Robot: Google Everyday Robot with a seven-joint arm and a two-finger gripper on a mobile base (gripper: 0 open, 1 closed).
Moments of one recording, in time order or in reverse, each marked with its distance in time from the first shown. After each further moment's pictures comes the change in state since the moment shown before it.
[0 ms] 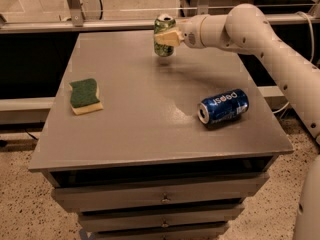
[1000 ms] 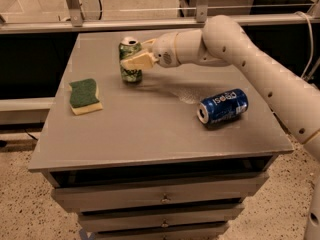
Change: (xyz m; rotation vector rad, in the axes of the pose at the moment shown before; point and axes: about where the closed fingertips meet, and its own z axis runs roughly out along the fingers) arm 0.002 0.139 0.022 -0.349 -0.011 -0.040
